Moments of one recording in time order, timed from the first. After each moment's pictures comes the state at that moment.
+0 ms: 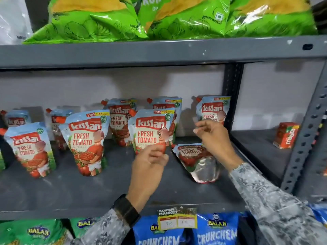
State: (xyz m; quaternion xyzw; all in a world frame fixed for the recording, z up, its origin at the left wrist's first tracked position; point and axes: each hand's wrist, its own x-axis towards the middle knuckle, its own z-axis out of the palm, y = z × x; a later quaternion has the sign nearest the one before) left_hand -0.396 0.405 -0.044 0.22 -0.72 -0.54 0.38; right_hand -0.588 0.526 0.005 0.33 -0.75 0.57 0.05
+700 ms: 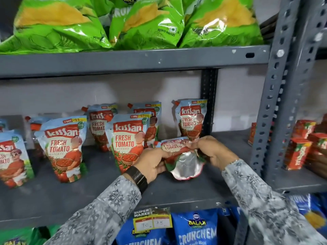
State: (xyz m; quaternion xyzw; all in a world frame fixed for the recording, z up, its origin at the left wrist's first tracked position) left_hand -0.493 0.452 -0.007 0.28 -0.54 -0.78 0.17; right_hand -0.638 0.585 -0.001 0.19 -0.71 0.63 -0.23
